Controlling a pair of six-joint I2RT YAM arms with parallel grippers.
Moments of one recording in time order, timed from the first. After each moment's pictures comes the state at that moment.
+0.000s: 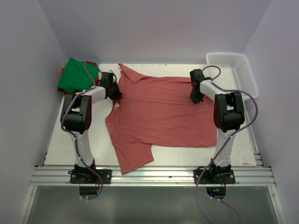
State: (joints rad) left arm -0.16 2.05 1.33 -0.14 0.12 -0.54; right arm 0.16 2.08 1.50 -0.63 0.33 0.52
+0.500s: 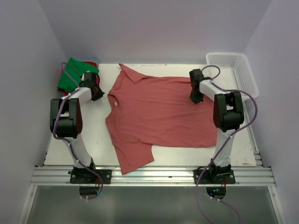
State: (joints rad) left arm 0.02 1.95 1.28 -0.25 -0.14 -0.54; right arm 0.16 2.09 1.52 -0.65 0.35 0.52
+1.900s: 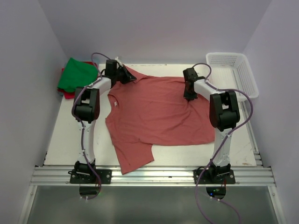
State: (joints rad) left arm -0.15 2.36 1.76 0.03 0.49 -0.72; right arm 0.23 2.12 1.56 -0.58 0.26 0.39
